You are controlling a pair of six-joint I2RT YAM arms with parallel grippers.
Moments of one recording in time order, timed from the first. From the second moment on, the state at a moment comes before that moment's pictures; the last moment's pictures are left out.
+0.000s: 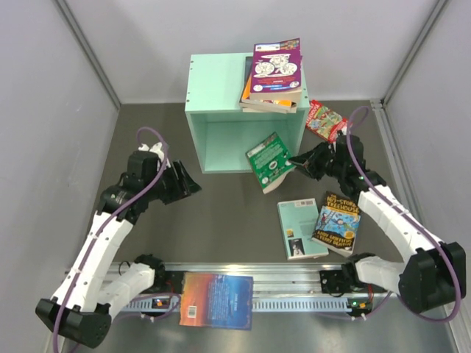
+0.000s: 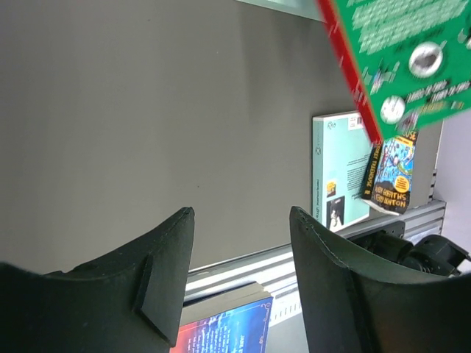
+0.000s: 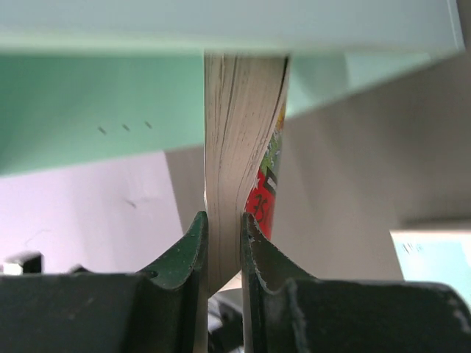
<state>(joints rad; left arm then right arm) -0.30 0.90 1.01 -0.84 0.23 -0.64 0.29 1.14 0.83 -0.21 -0.32 1.10</state>
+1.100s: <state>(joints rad) -0.30 0.77 1.01 -0.97 0.16 -0.63 0.49 1.57 0.75 0.22 0.31 1.70</state>
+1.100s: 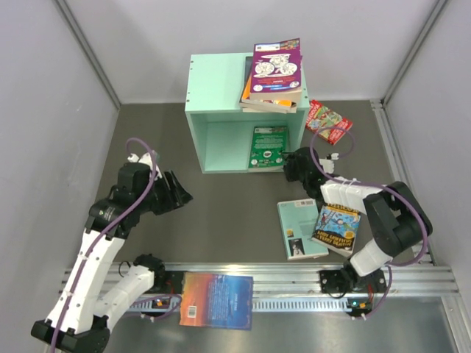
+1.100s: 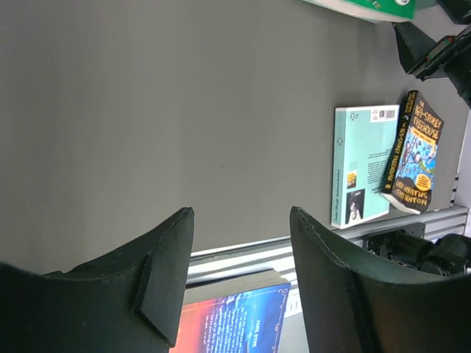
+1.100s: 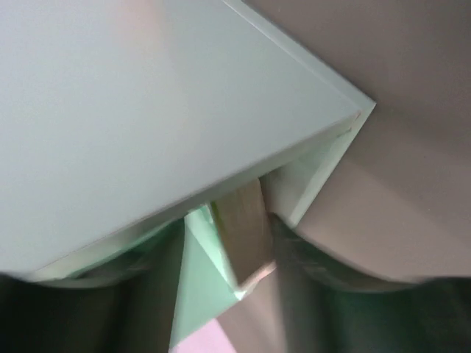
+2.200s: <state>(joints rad) -0.30 0.85 0.97 -0.94 0.22 -0.60 0.13 1.20 0.87 -0.76 0.02 0.87</state>
